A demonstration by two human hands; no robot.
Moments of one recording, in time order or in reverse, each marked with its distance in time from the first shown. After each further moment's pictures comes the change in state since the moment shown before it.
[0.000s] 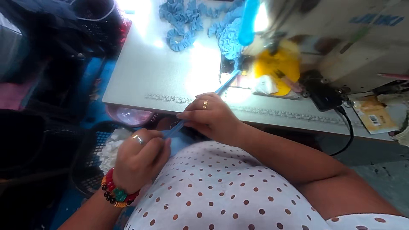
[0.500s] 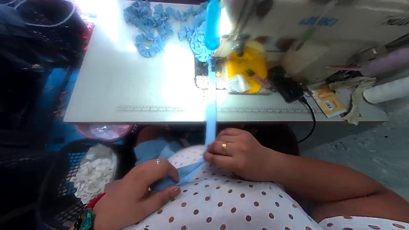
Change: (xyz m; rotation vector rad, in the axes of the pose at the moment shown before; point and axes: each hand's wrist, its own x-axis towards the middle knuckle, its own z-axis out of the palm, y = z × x) left_hand 0.008 0.002 0.010 -0.795 -0.627 -0.061; right_hand -0.082 -0.039 -0.062 -0.237 -0.229 -0.055
